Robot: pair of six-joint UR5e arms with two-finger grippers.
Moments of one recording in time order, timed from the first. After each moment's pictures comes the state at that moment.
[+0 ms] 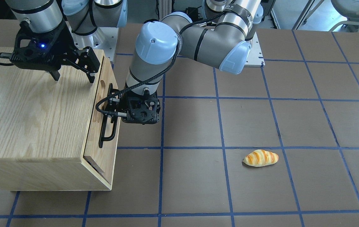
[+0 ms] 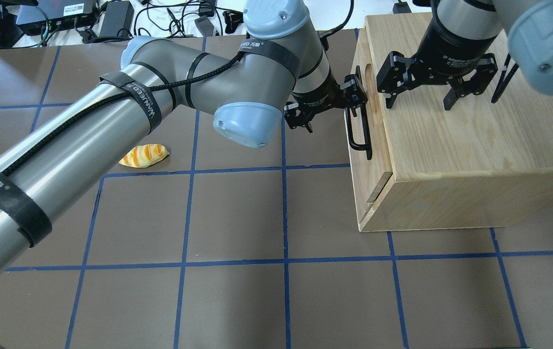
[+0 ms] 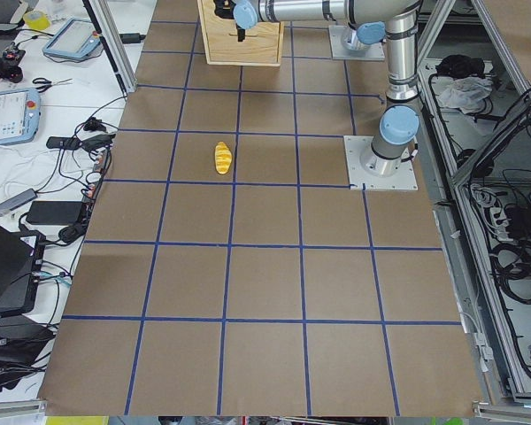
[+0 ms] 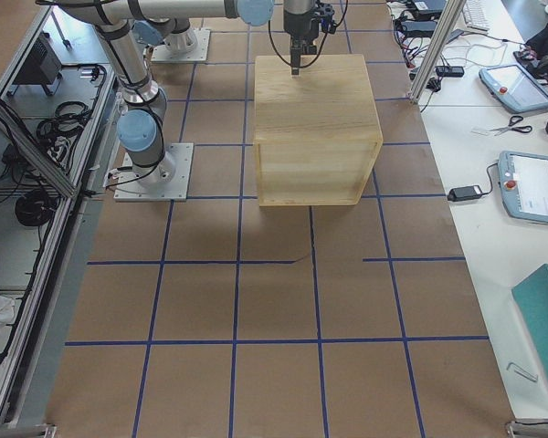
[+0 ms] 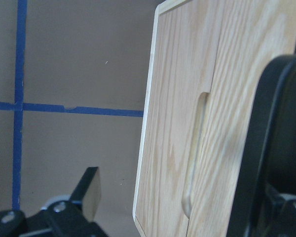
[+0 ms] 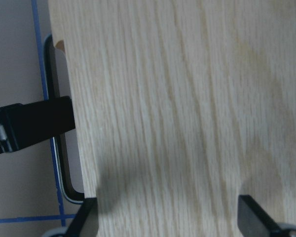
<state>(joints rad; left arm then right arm) -2.01 -1.99 -1.46 -1.04 1.33 -0.62 1.59 -1.58 1.57 -1.60 -1.55 0.10</state>
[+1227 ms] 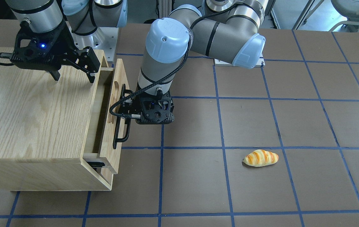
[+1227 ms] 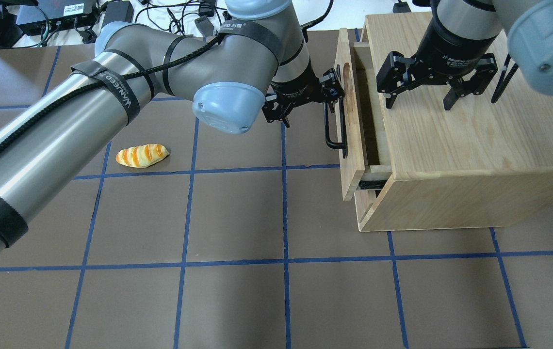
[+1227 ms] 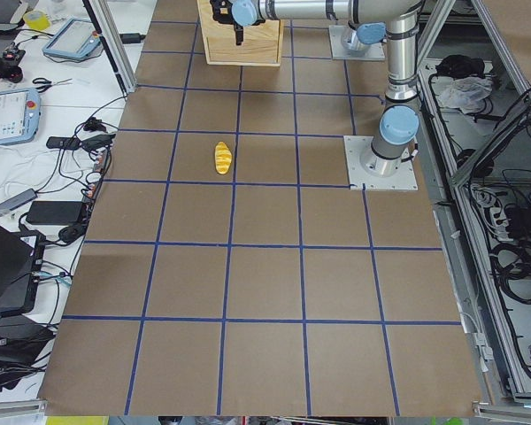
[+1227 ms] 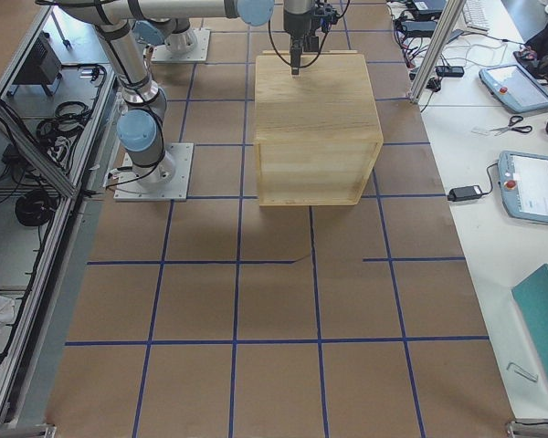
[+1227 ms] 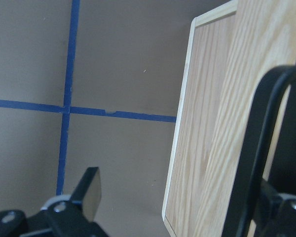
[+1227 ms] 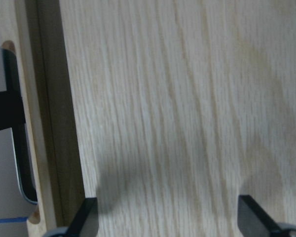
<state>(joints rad) -1.96 -1.96 -1.44 -1.15 1.37 -0.58 1.59 -1.58 1.57 -1.60 -1.55 0.10</state>
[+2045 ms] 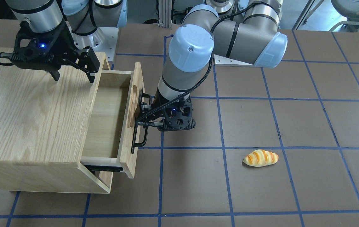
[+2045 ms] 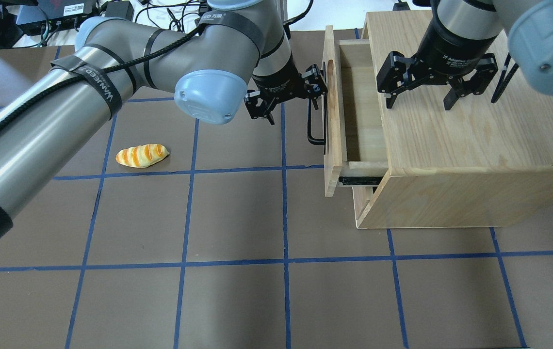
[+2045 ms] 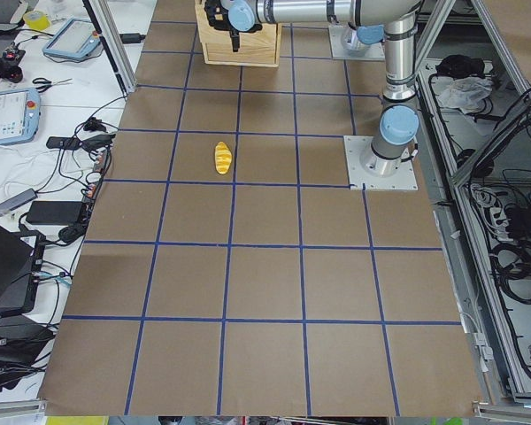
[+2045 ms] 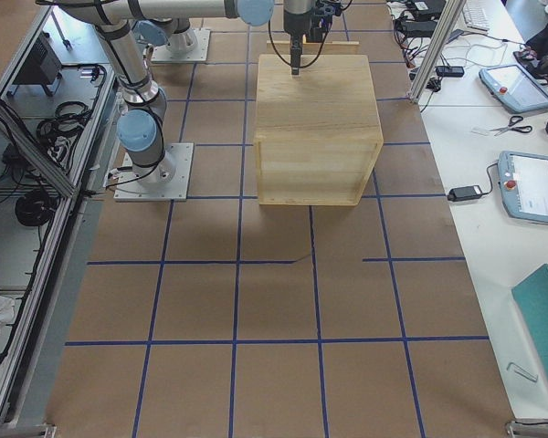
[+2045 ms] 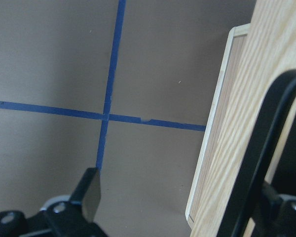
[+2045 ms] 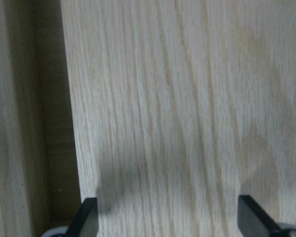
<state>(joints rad) -1.88 -1.94 -1.44 -1.24 1.38 -0.53 1.59 -1.58 1.57 -1.60 -1.55 0.10</state>
